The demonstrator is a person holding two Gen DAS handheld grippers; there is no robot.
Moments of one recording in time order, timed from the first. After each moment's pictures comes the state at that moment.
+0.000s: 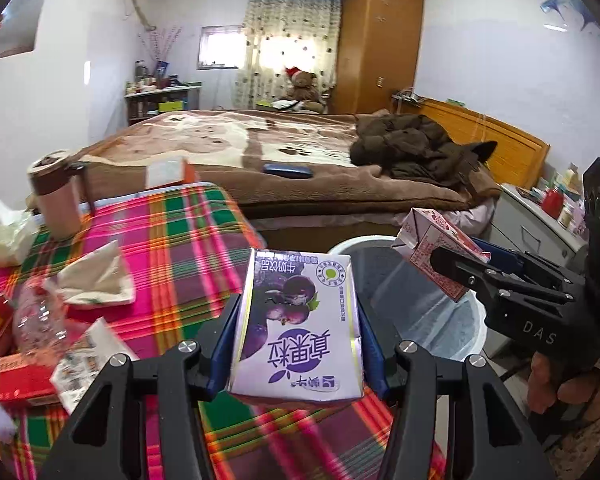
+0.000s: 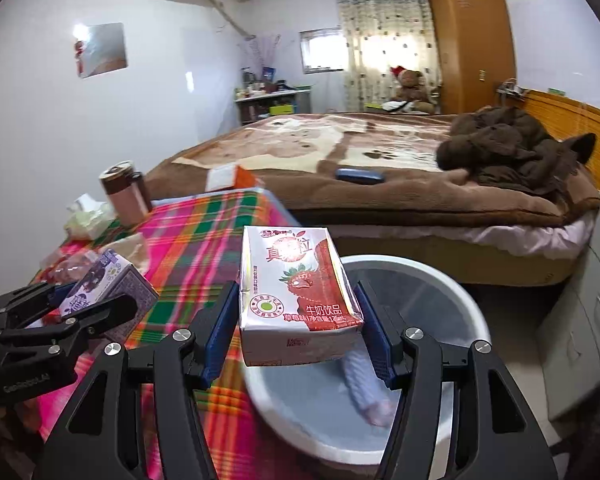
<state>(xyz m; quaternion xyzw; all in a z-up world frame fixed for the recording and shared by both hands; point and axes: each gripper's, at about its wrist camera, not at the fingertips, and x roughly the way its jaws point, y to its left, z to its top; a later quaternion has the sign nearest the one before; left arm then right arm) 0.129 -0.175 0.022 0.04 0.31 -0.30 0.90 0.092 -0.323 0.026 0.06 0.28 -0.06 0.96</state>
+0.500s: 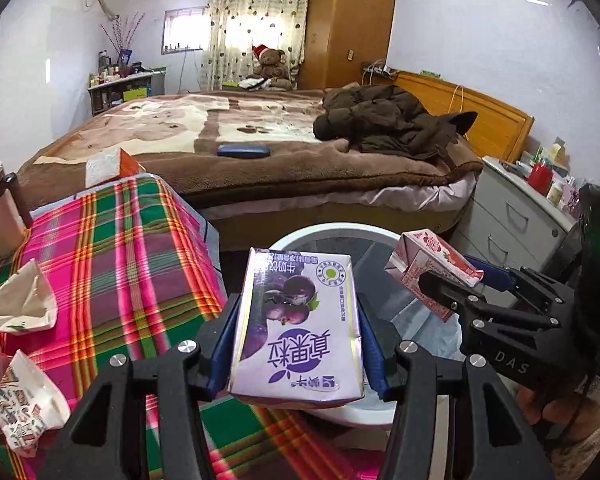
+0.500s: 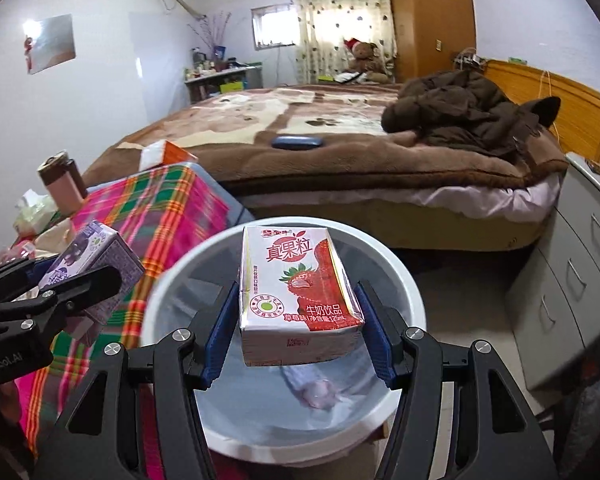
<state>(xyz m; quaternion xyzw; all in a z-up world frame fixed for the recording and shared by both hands) 0.142 -0.250 0.004 0.07 0.34 -0.34 0.88 0.091 -0.377 -0.002 0.08 0.33 -0.13 0.93</state>
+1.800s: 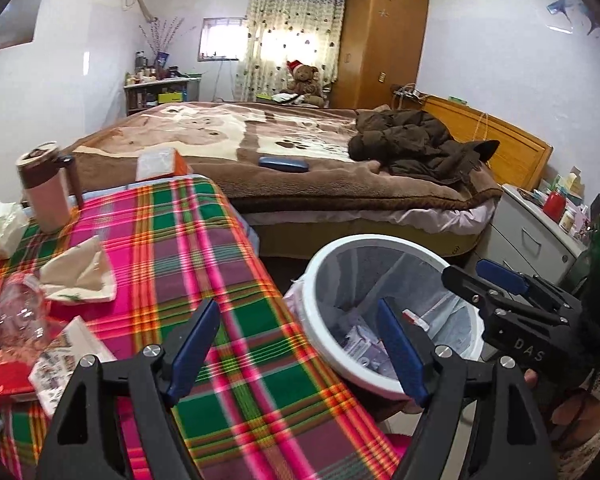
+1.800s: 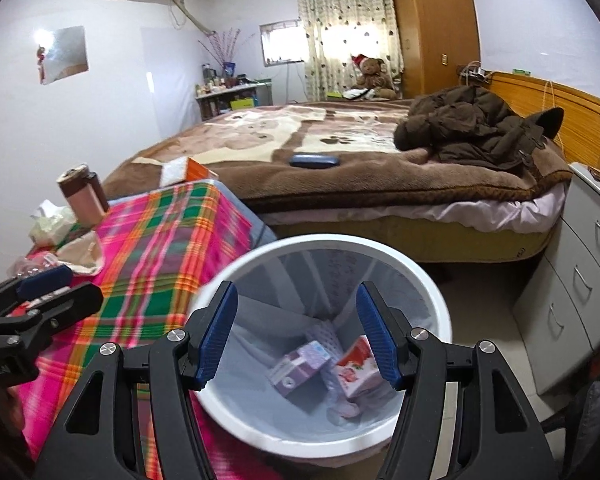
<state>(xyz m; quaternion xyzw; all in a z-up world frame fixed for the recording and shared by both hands) 0.131 -0.180 0.020 0.03 0.32 -0.29 0.90 0.081 -0.338 0.018 0.08 0.29 -0.11 0.95</state>
